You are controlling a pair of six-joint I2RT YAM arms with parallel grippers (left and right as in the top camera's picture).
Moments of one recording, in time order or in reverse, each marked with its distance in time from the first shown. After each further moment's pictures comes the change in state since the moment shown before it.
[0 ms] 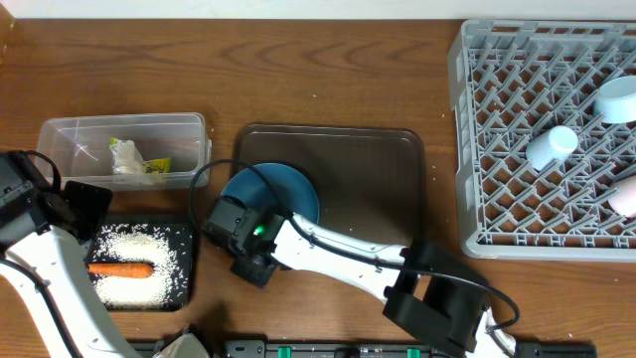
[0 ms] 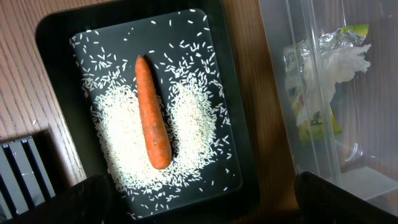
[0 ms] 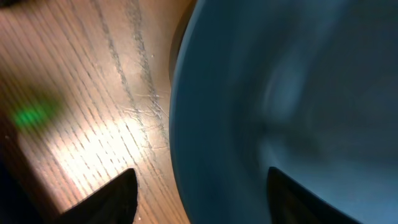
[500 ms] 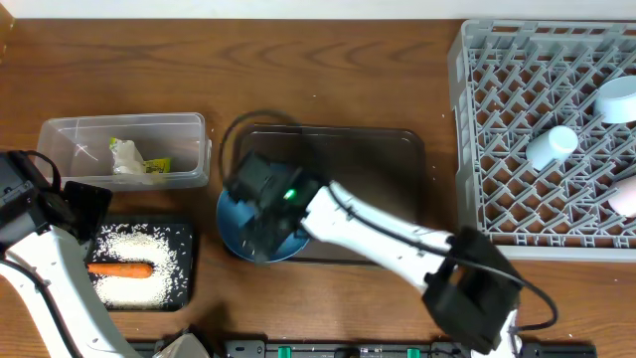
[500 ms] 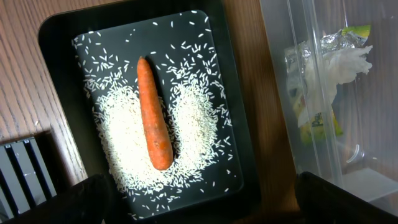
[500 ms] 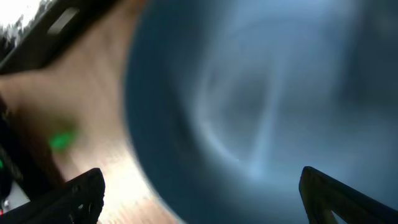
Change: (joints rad) left arm 0.000 0.000 0.000 0.000 -0.006 0.000; right arm -0.108 -0.102 0.000 -0.014 -0.069 0.068
